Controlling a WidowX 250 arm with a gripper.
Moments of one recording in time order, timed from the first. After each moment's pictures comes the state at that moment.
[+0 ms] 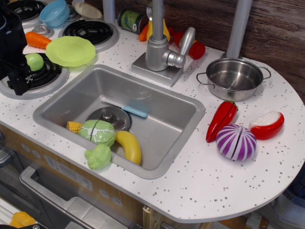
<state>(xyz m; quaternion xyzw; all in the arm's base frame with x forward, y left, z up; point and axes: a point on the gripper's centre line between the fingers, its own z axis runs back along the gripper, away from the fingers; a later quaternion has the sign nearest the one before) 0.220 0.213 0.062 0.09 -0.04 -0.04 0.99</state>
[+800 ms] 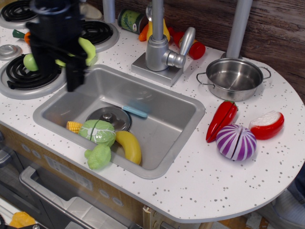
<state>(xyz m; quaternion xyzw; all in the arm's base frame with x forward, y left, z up) 0.238 0.094 0.103 0.08 0.00 -0.01 1.00</state>
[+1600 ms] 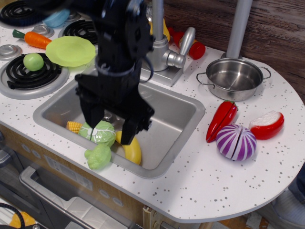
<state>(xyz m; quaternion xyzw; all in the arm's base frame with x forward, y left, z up) 0.207 0.015 0.064 0.08 -0.03 0.02 1.00</state>
